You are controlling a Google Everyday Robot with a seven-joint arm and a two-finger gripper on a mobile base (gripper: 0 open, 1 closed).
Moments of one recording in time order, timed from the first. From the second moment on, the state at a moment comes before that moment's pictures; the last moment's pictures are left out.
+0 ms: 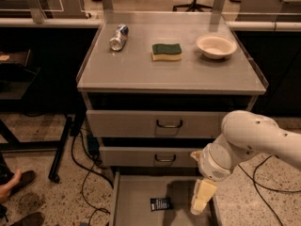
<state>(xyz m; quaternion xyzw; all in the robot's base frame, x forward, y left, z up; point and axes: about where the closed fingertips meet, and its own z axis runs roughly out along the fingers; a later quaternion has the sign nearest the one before) 0.412 -0.141 0.612 -0.63 0.76 0.16 0.10</state>
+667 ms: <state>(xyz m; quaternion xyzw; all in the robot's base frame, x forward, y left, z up) 0.421 -0.155 0.566 -0.61 0.76 0.18 0.10</state>
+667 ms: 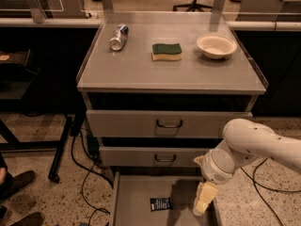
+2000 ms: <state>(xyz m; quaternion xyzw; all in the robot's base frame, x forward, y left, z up) 0.447 -0.165 0.457 -0.60 0.75 0.25 0.13</state>
